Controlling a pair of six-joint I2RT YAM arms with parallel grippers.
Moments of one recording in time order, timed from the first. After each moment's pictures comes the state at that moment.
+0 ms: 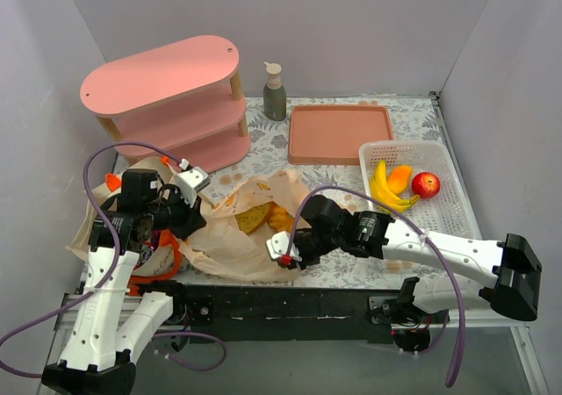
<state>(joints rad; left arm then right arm) -0.14 0.79 1.04 -1.11 0.55 0.39 1.18 1.18 0.82 -0.43 -0.54 -0.63</state>
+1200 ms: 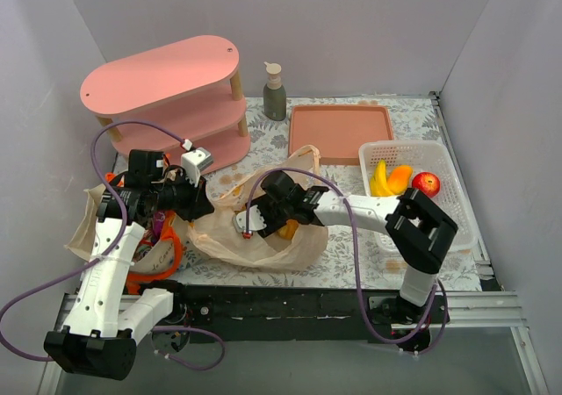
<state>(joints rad) -0.13 0.95 1.10 -1.04 0.62 0.31 1.02 1.75 1.13 -0.20 -0.25 -1.09</state>
